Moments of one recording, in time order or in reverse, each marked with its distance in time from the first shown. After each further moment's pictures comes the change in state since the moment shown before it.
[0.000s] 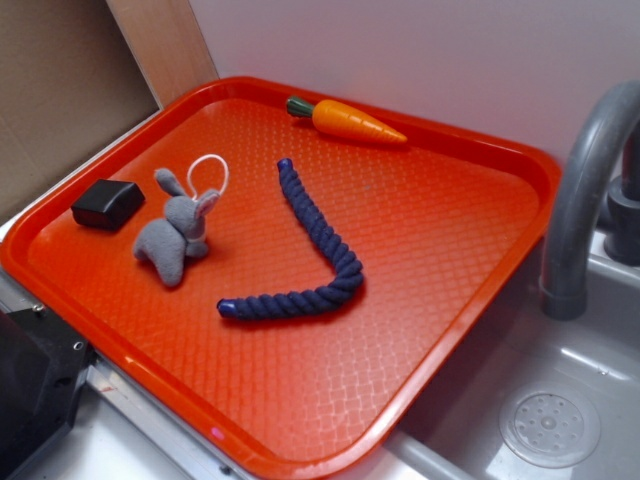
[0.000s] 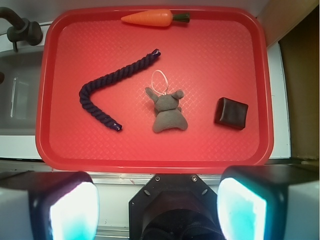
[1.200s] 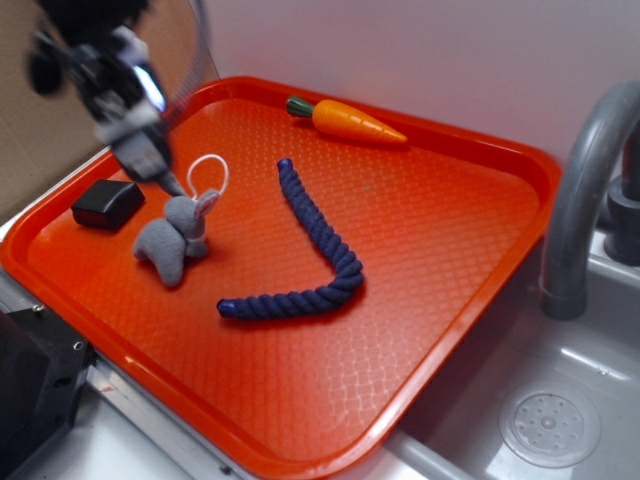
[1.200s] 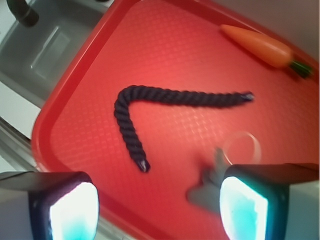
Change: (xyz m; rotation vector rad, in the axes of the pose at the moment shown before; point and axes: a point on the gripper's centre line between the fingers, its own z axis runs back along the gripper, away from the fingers) arm 0.050 -0.071 -0.112 -0.066 0.042 -0.583
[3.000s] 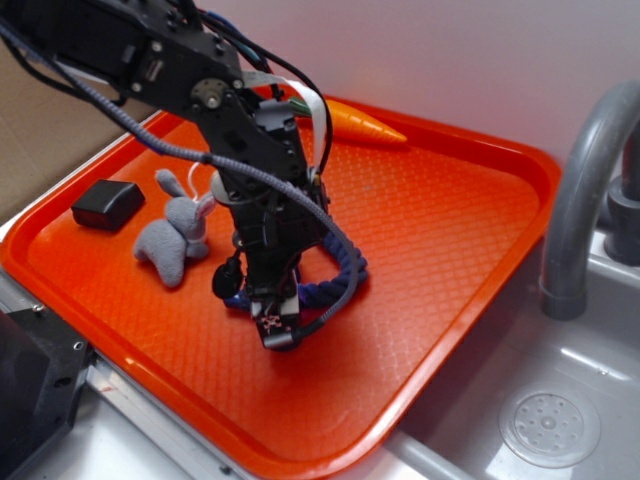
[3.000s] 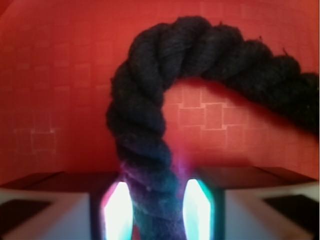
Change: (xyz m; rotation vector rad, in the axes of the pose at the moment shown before) arm 0.012 -0.023 -0.124 0.041 0.120 -0.172
